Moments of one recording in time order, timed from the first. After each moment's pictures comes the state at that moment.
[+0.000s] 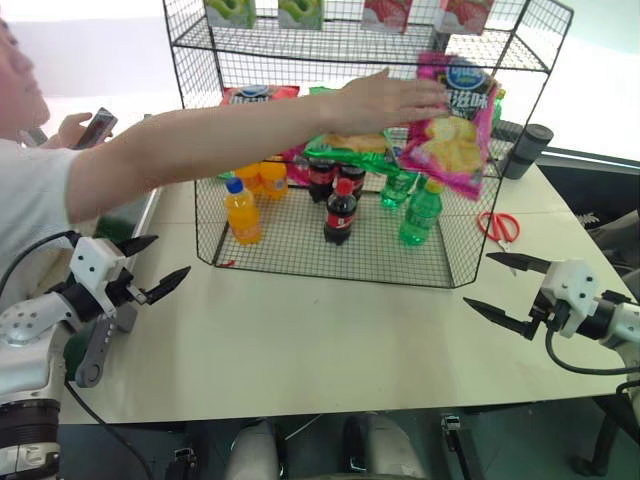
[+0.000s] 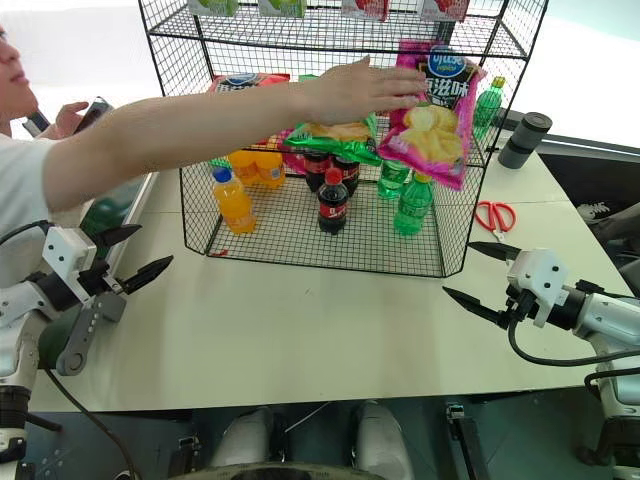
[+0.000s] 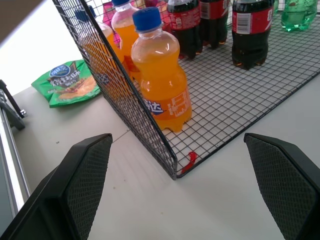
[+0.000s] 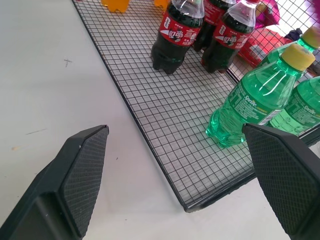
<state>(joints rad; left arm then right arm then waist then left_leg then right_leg) -0.12 0.73 0.33 0.24 -0.36 -0.10 -0.98 0.04 -0.84 -0.32 0.04 0.37 -0.15 1.11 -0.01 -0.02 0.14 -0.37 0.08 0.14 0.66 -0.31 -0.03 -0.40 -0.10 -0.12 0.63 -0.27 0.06</state>
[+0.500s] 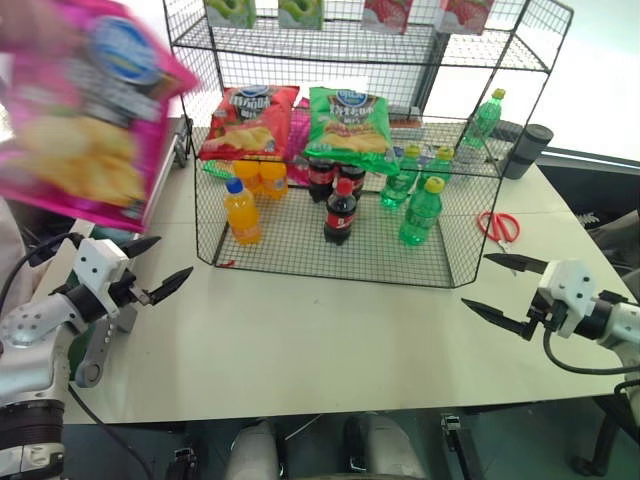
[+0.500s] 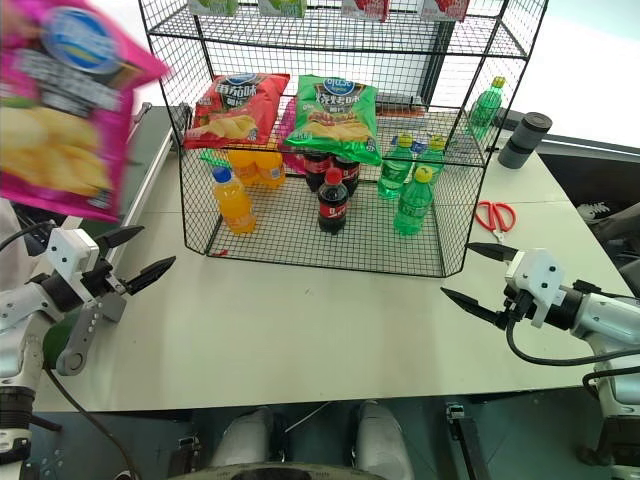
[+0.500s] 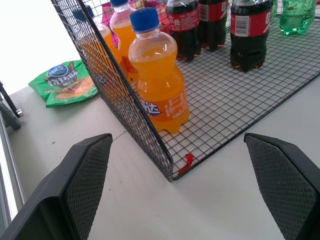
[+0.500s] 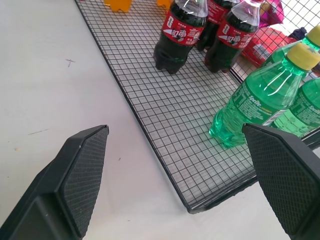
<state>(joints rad) -0.12 0.72 0.33 0.24 -0.36 -0.10 -0.98 0.03 -0.84 -0.30 0.04 0.37 -0.15 1.11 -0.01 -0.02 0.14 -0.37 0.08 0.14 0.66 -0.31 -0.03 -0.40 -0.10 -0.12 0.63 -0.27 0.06</state>
